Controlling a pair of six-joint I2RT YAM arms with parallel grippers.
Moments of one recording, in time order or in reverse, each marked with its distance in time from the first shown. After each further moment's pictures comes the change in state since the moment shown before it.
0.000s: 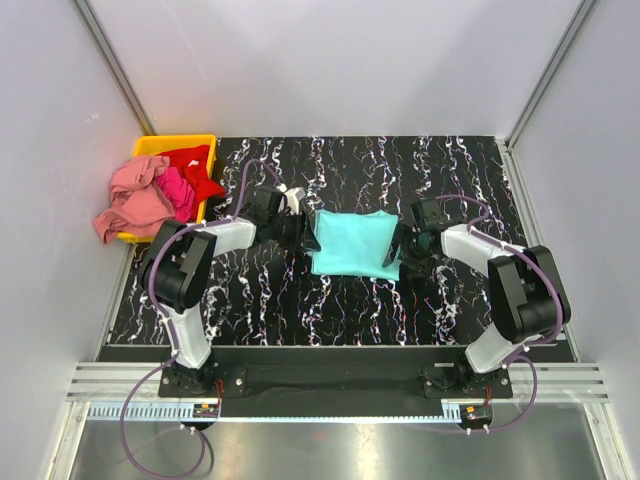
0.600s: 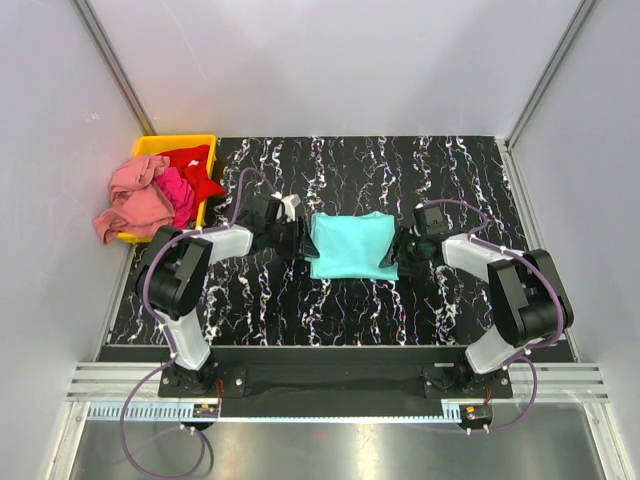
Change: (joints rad) left arm -0.011 -0.051 -0.076 -0.004 -0.035 -0.075; right arm 0.000 -0.028 -0.103 0.200 -0.117 0.024
